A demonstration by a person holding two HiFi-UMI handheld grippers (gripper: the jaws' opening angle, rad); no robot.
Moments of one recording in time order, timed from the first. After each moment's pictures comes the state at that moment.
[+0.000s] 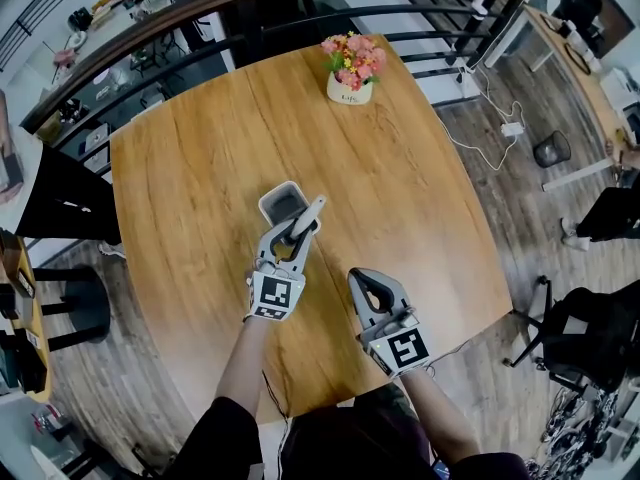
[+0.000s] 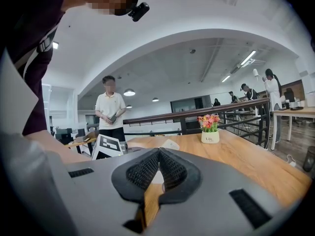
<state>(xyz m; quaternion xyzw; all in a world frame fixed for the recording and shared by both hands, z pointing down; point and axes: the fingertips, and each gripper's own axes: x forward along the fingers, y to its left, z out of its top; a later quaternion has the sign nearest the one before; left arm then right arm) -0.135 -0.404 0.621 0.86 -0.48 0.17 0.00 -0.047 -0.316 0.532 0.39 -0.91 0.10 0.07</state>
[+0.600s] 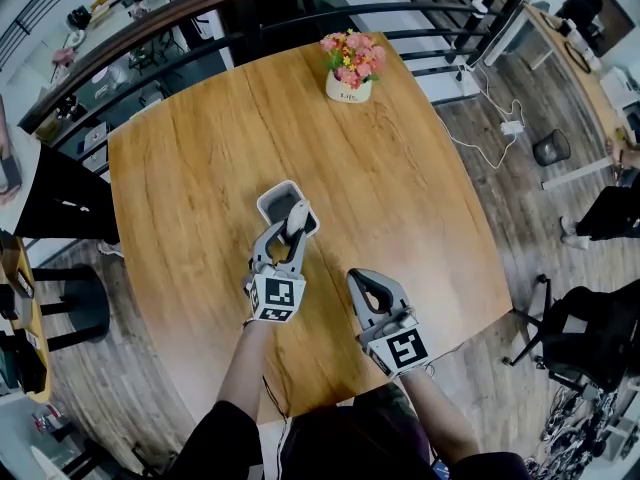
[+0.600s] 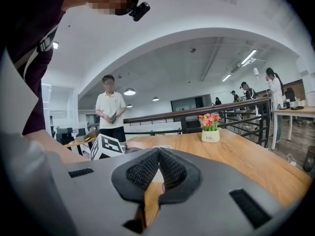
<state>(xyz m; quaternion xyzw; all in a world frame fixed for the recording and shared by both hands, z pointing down) -0.151 -0.399 0.640 0.82 -0.52 0.23 0.02 -0.049 -0.312 0.535 0.38 -0.91 0.11 0.08</state>
